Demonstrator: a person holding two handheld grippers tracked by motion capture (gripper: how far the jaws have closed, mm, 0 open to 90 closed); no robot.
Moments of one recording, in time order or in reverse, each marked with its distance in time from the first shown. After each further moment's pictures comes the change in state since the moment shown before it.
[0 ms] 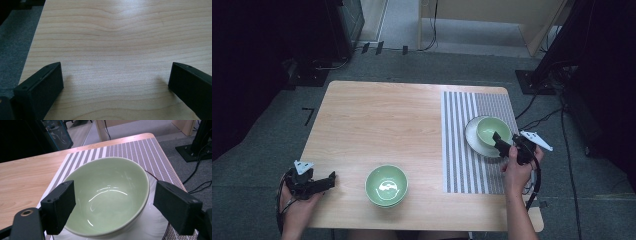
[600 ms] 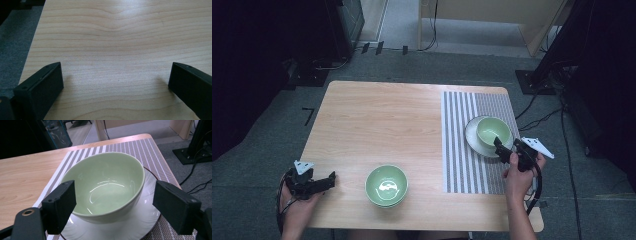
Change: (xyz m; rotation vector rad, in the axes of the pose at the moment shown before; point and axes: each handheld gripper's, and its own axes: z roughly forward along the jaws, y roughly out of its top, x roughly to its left) left arm 0.000 0.000 0.000 0.000 0.000 -0.001; right arm 0.001 -0.011 -0.017 -0.020 -0.012 -0.030
